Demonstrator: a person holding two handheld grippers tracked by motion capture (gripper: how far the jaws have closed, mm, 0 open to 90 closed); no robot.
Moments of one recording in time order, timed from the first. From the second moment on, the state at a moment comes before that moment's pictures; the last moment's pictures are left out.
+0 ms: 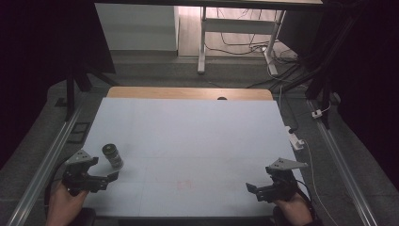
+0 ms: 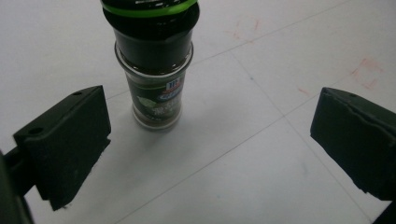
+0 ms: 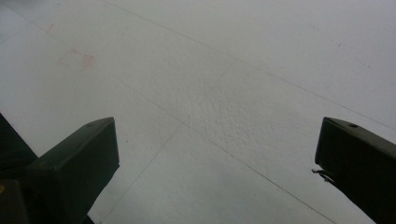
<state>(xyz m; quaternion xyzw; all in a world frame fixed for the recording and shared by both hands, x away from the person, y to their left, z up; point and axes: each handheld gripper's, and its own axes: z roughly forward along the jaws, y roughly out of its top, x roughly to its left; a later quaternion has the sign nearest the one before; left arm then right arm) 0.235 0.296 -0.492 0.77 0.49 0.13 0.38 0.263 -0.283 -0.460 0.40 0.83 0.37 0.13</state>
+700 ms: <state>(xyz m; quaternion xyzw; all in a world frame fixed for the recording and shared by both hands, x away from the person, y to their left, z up) 0.274 0.305 -0.505 0.78 0.49 0.14 0.37 0.263 -0.281 -0.461 0.40 0.83 0.37 0.13</state>
